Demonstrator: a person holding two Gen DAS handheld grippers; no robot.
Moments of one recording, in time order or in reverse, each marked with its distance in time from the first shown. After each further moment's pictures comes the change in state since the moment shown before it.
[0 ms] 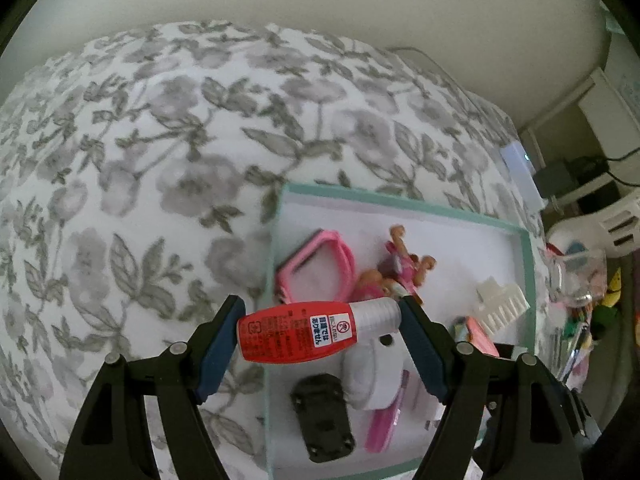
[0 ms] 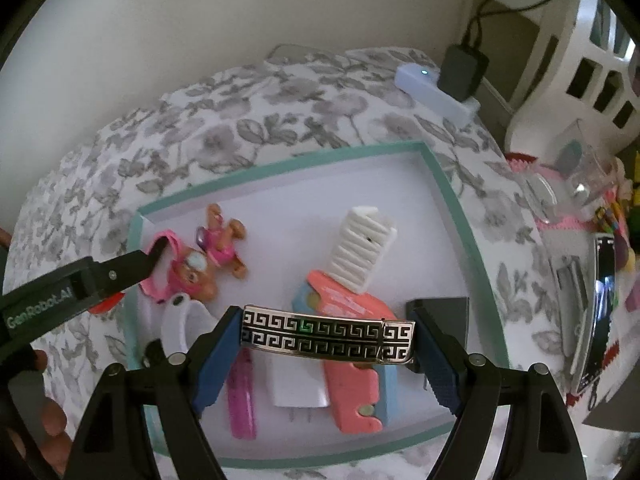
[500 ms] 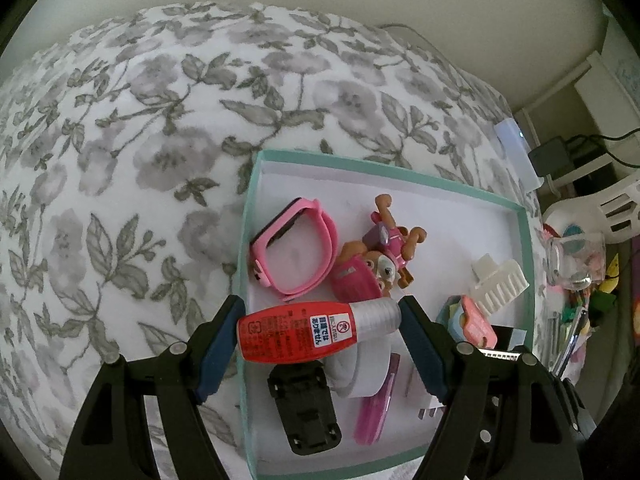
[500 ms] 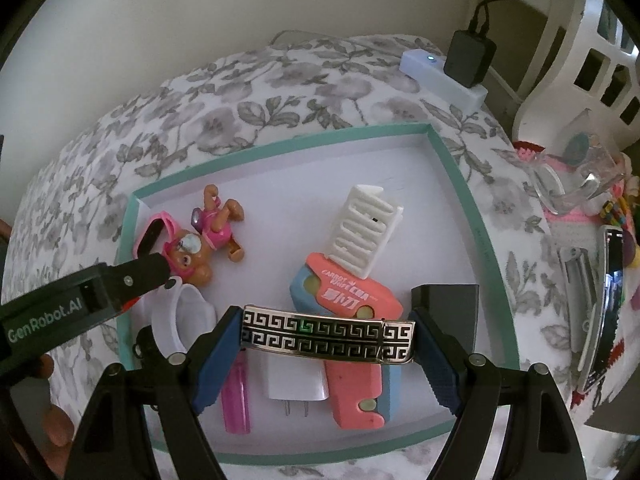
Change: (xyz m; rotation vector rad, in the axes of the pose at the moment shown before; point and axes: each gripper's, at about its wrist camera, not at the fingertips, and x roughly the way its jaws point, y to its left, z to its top) left arm 0.013 -0.007 -0.010 0.010 0.057 -0.018; right arm 0.010 0.004 -0.005 -0.025 0.023 0.012
